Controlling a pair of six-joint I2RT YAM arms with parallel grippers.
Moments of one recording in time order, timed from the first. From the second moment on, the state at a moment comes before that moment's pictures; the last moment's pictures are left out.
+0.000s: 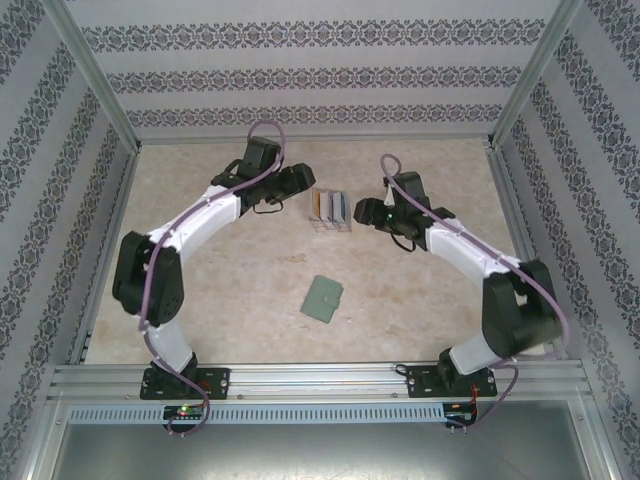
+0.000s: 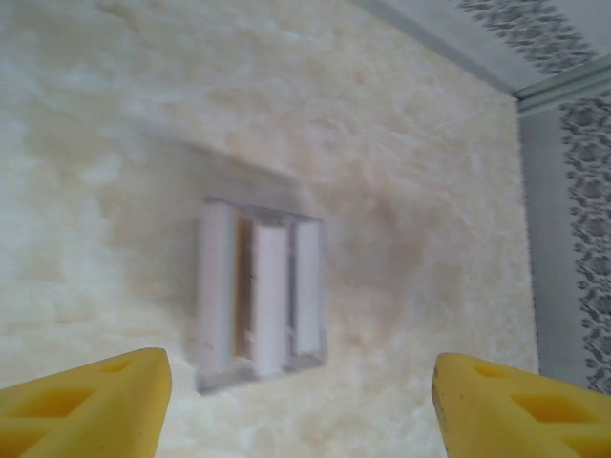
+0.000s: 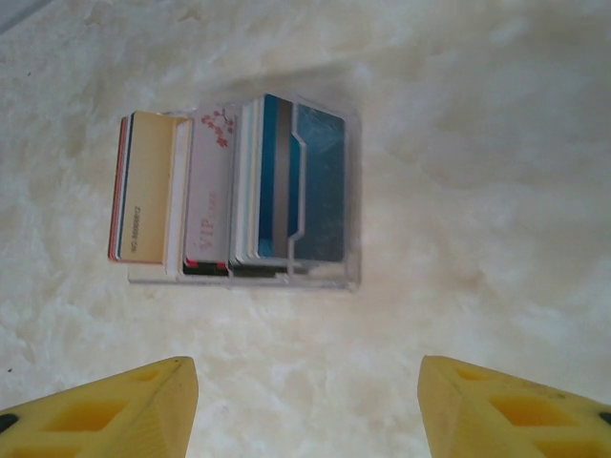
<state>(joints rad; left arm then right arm) -0.38 1.83 1.47 -0.38 0.25 -0.74 0.32 1.56 1.02 -0.26 -0.23 0.57</state>
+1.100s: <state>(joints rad) -0.46 2.11 1.63 -0.52 0.28 -0.56 0.22 1.58 0.98 -0.09 -0.40 0.59</state>
